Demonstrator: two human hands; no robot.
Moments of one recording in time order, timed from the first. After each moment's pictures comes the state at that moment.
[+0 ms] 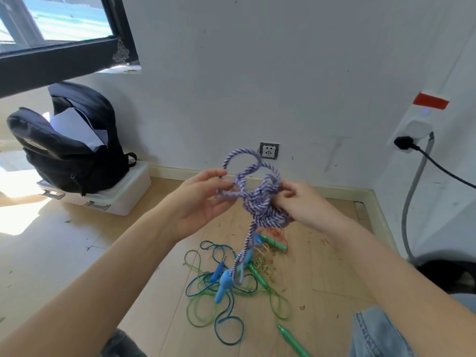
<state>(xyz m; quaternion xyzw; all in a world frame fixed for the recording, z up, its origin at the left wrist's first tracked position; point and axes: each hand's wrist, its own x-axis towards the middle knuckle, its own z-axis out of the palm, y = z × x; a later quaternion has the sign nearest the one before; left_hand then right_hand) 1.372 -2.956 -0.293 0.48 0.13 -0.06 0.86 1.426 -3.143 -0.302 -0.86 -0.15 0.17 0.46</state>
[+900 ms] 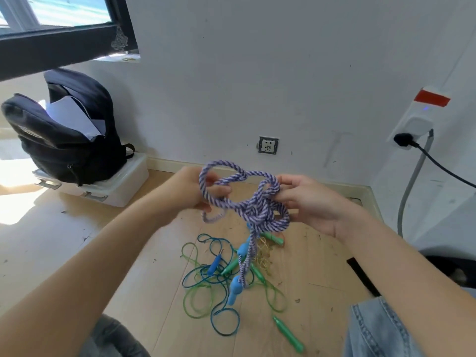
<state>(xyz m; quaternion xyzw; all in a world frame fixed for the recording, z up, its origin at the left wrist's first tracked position) 1.363 -2.947 -0.289 0.85 0.08 -0.07 0.52 1.422 -3.149 -0.296 -0.72 -0.12 0.33 0.59</state>
